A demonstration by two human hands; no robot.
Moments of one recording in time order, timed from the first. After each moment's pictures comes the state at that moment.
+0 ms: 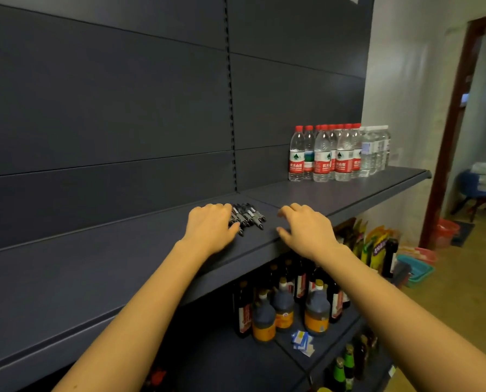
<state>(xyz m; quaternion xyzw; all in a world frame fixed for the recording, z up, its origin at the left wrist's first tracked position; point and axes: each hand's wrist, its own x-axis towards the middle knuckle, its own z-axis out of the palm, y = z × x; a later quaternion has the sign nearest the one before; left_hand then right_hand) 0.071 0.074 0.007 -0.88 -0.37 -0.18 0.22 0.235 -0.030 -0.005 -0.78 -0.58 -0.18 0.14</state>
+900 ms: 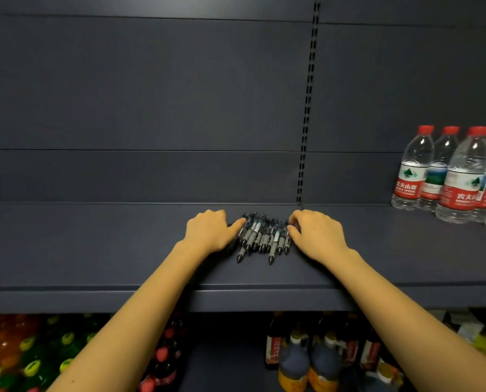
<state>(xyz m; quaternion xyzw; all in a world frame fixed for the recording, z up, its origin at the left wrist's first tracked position) 0.133 0.129 -0.007 -0.69 -0.70 -0.17 0.06 0.341 0.133 -0.008 -0.60 -0.76 -0.11 0.20</state>
